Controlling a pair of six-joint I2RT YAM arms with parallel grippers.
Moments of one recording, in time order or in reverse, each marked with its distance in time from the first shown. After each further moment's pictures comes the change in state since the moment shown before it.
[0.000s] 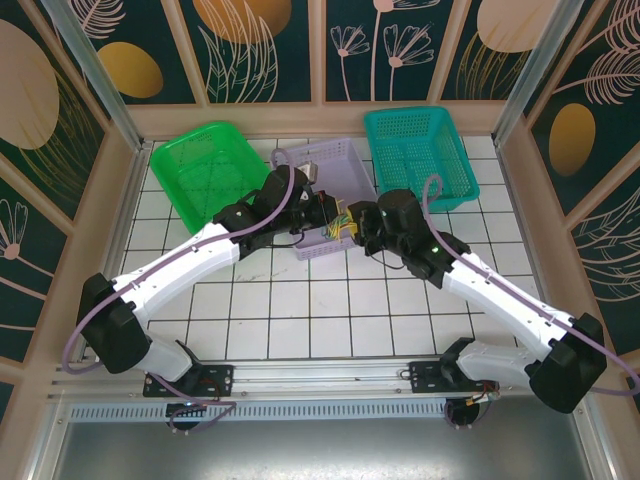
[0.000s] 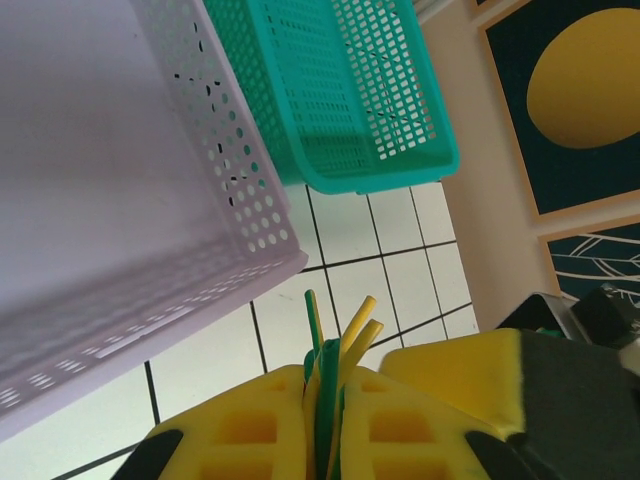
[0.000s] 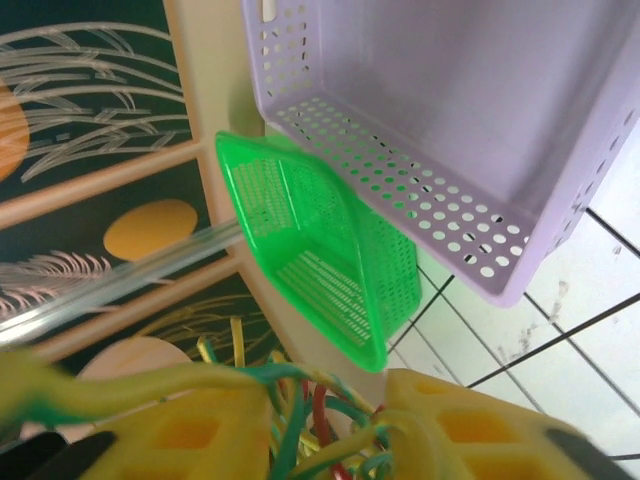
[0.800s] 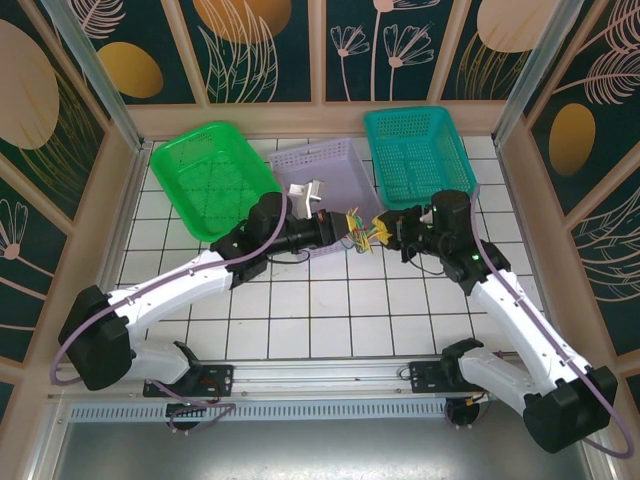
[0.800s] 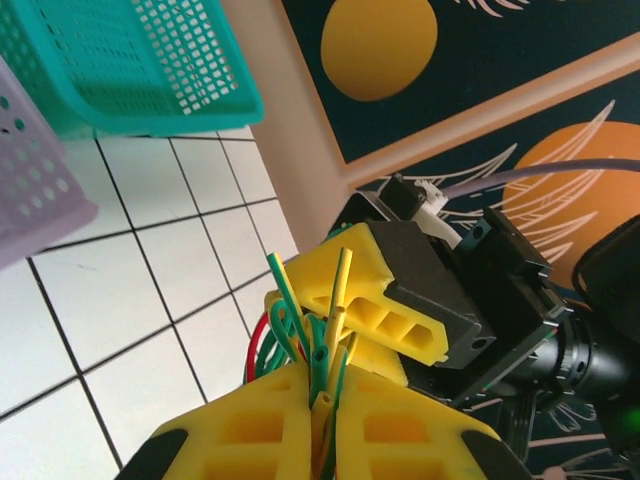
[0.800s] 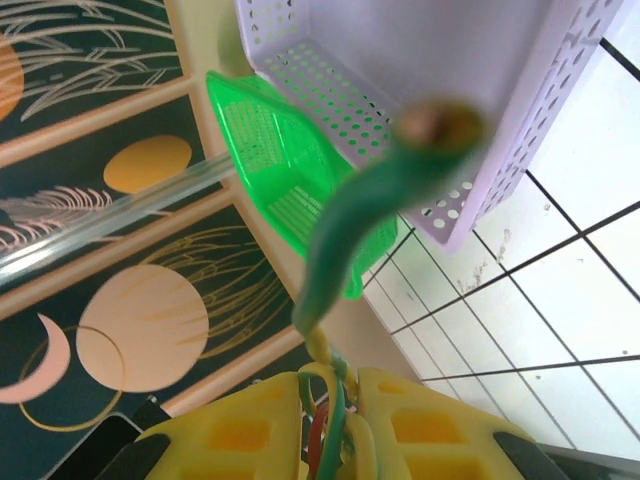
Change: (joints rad) left arm -0.039 -0.129 -0.315 0.509 0.241 -0.134; right arm -0.333 -0.193 -0.098 -0.111 -0.461 -0.208
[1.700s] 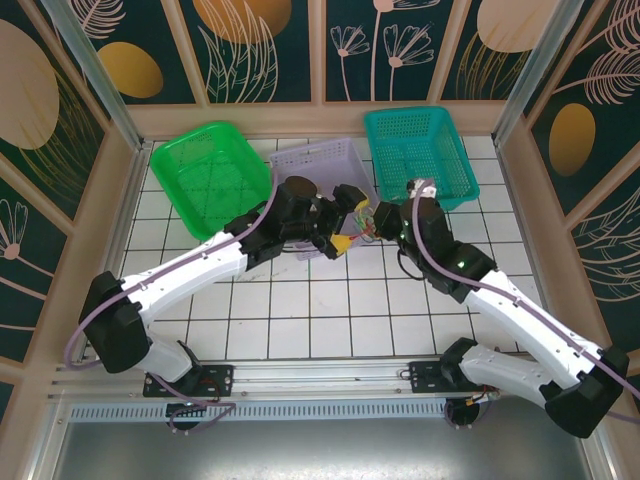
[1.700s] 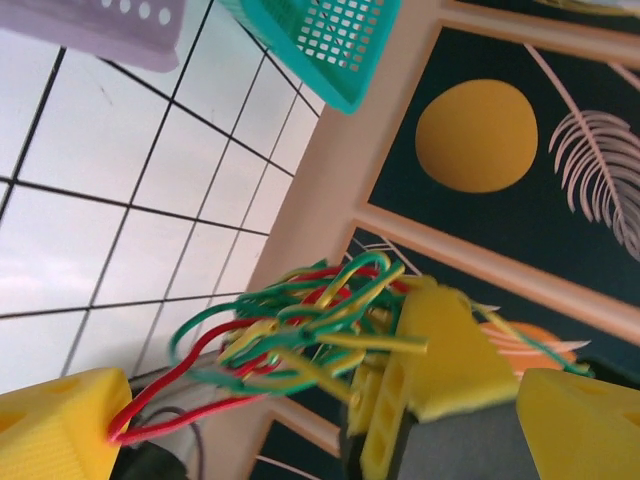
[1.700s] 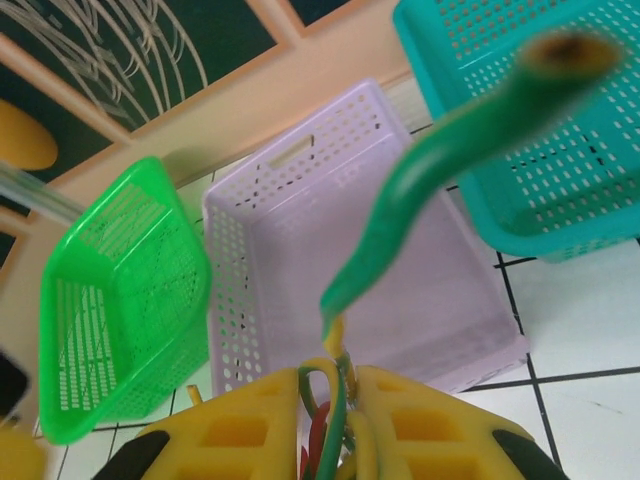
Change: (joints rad) left arm -0.029 0.144 0.247 -0.320 -0.076 -0.734; right arm 0.348 0.024 0.075 0.026 0.787 -0.893
